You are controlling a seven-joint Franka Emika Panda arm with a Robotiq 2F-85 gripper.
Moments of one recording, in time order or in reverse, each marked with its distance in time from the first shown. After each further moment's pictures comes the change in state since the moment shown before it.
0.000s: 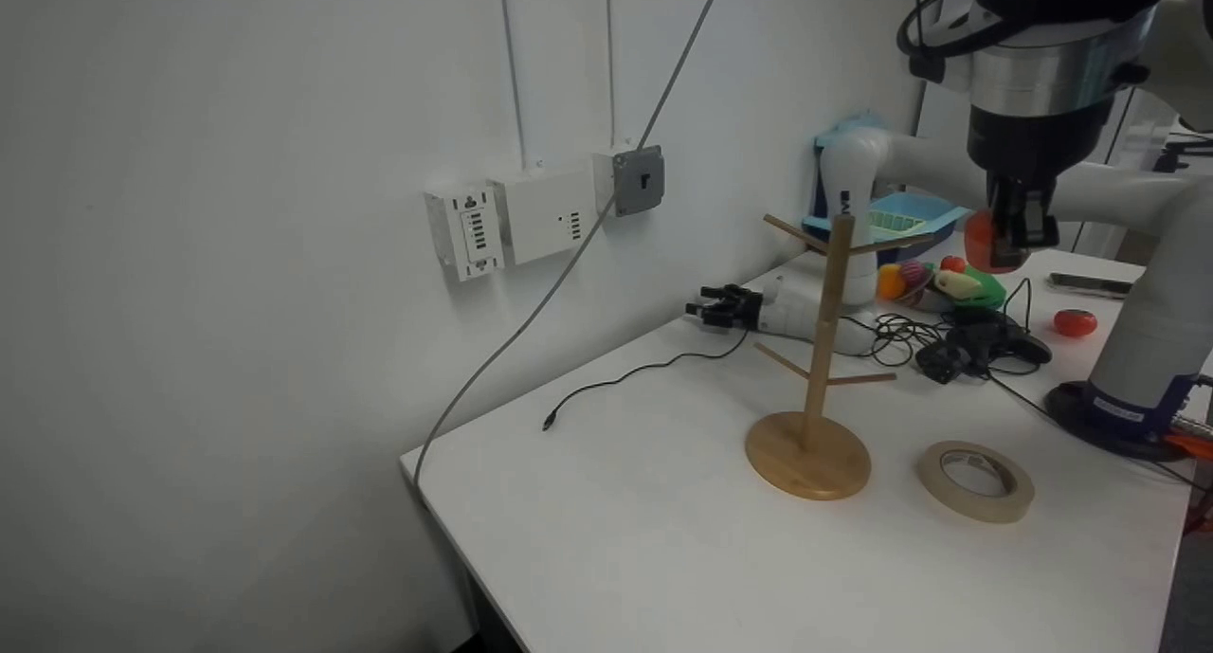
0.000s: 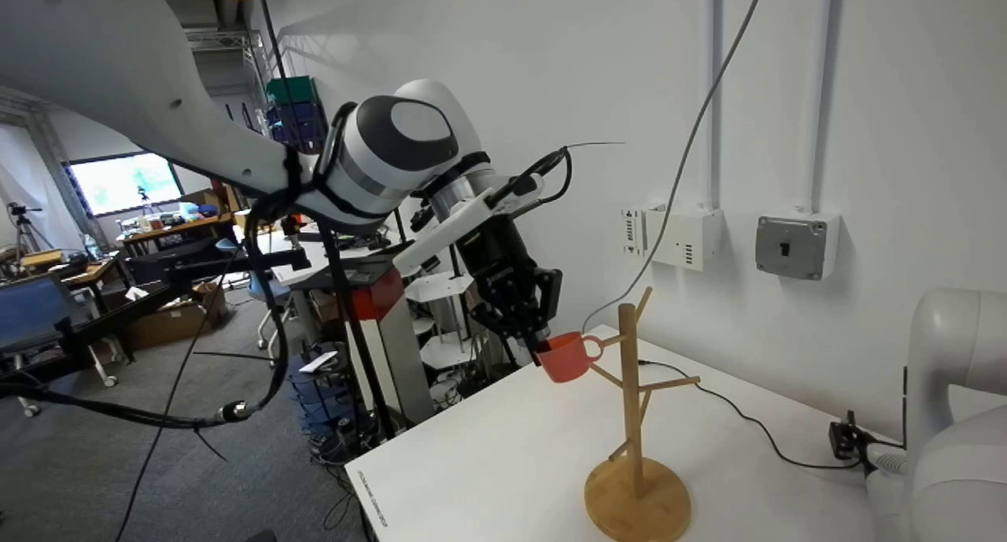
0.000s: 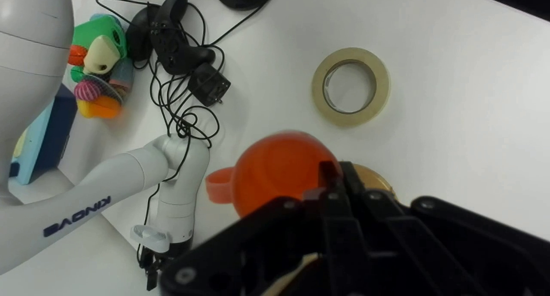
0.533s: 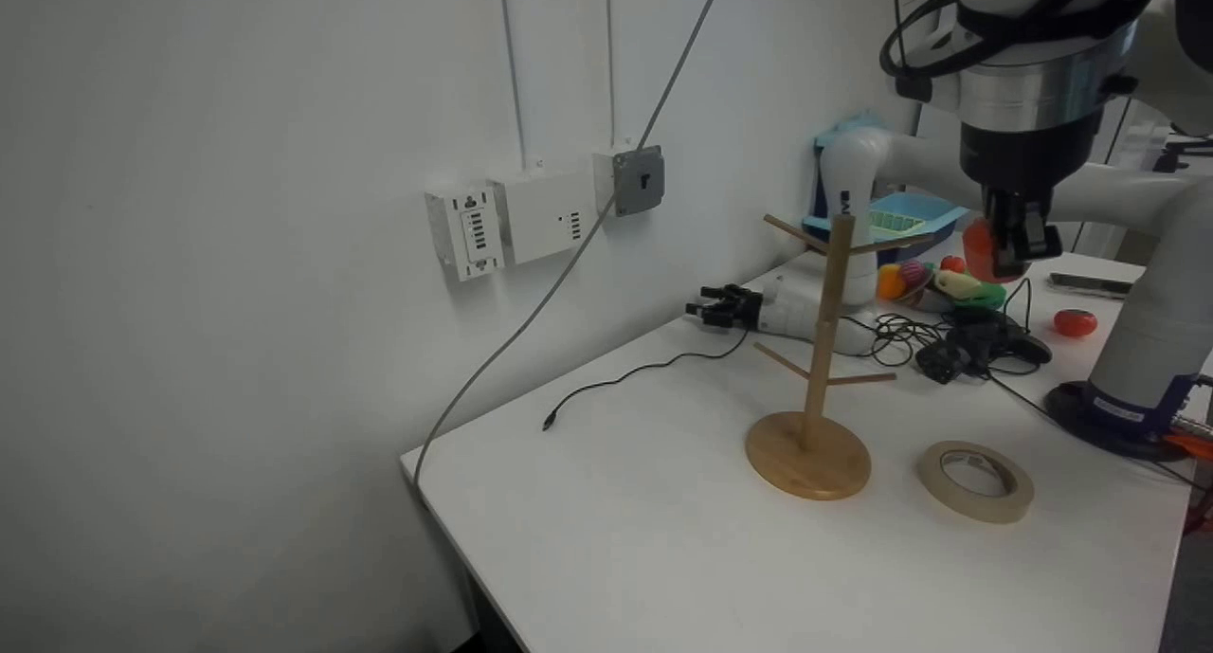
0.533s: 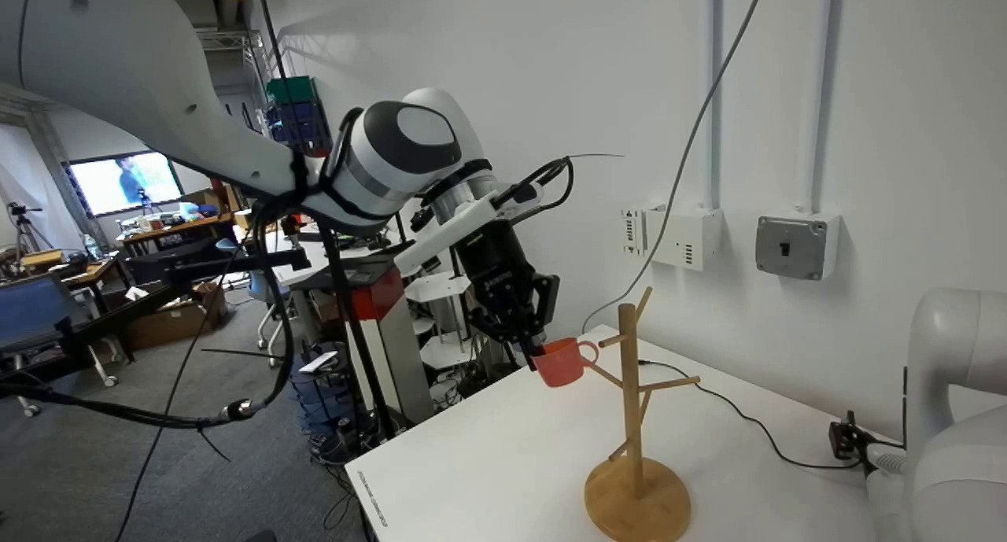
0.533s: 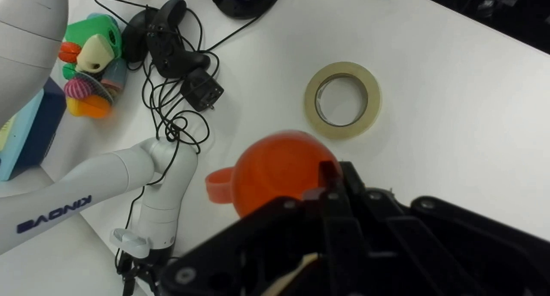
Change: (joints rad) arm 0.000 0.029 0.019 0.024 0.000 -0.049 -0.046
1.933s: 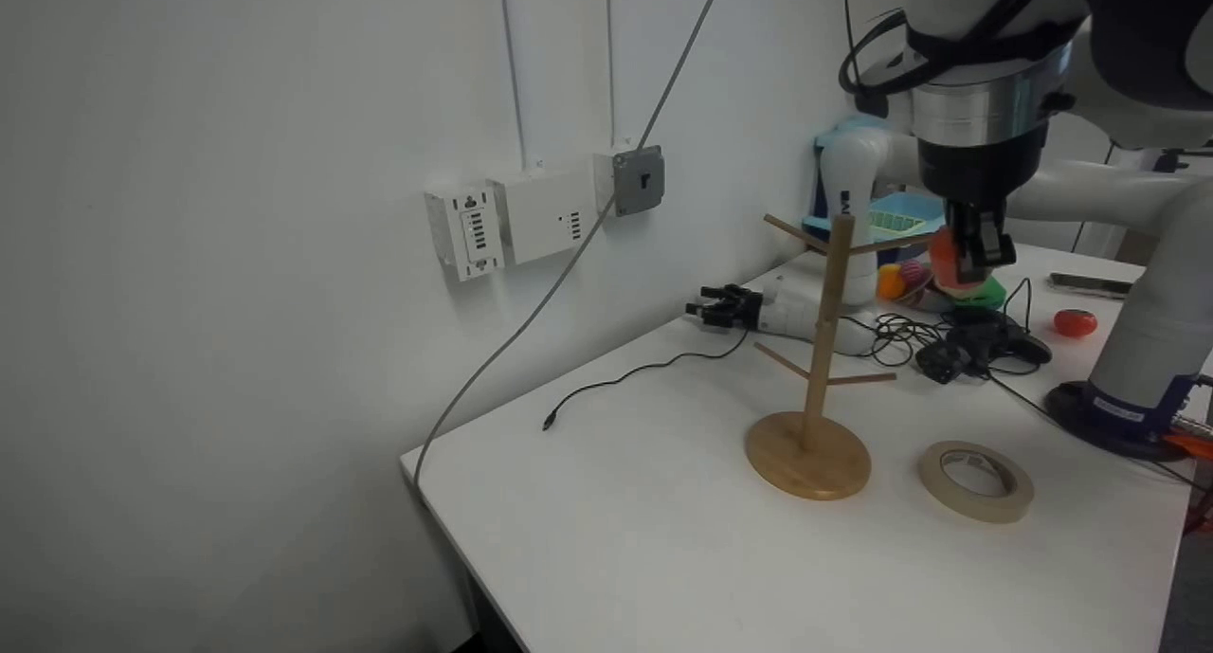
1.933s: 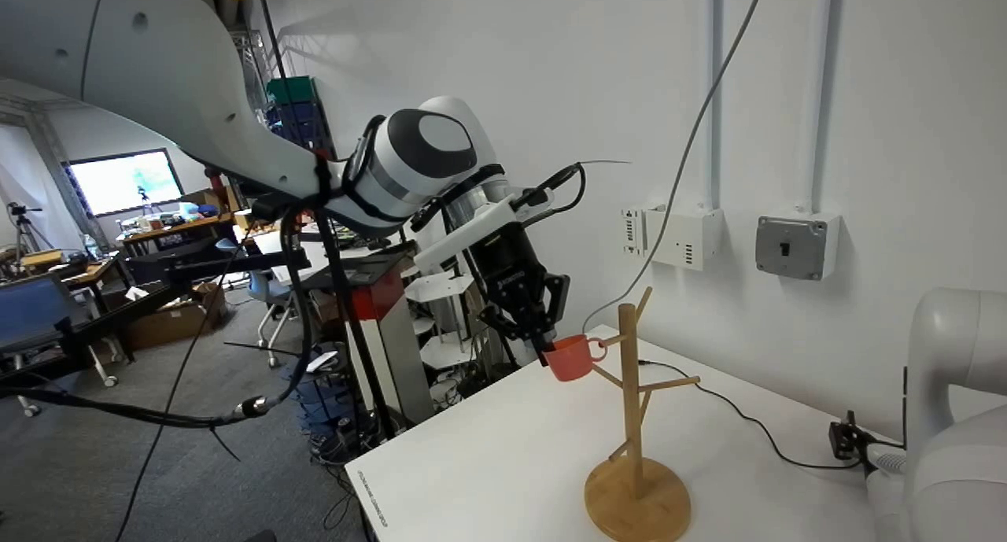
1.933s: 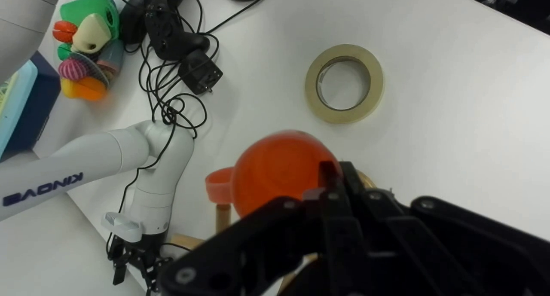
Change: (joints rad) arm 0.000 0.082 0.014 0.081 0.000 -0.007 -0.017
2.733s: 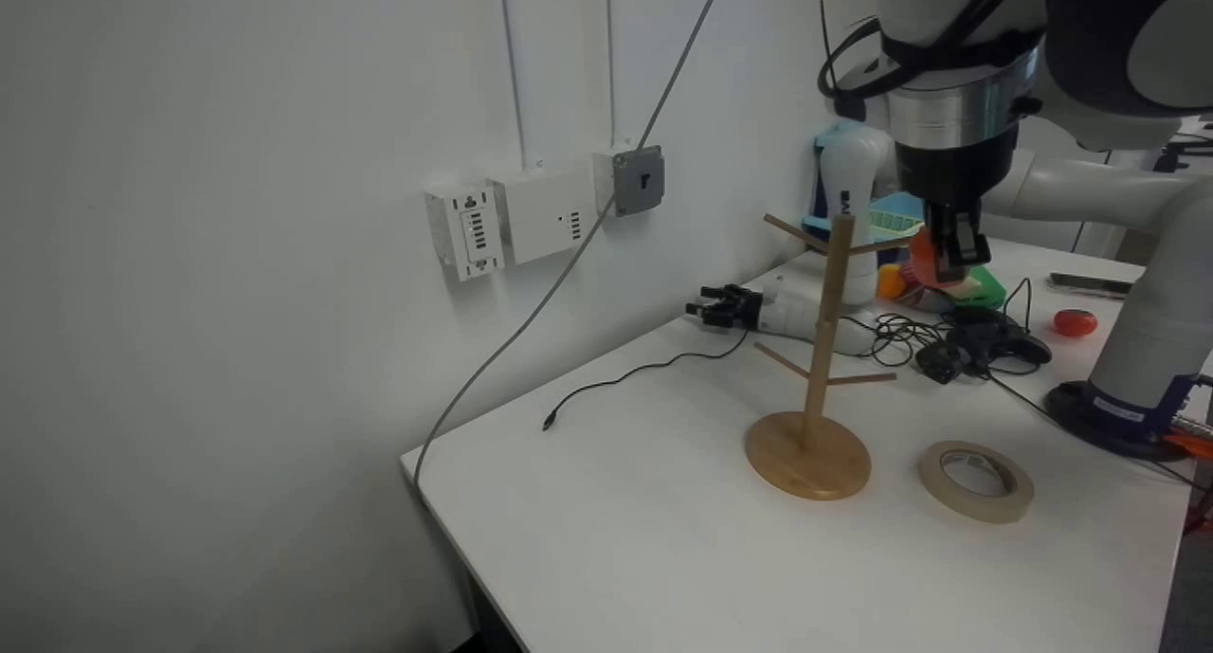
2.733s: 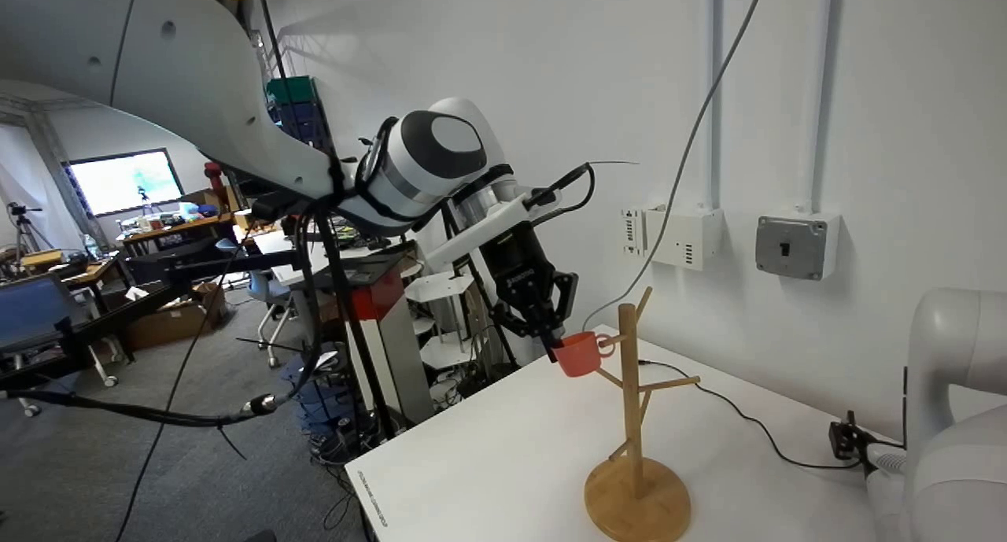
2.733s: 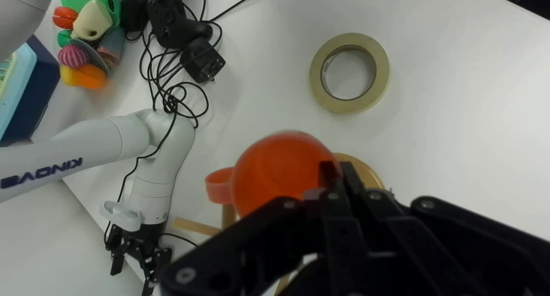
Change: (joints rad) arm 0.000 0.046 0.001 0.052 0.000 0.000 -0.020
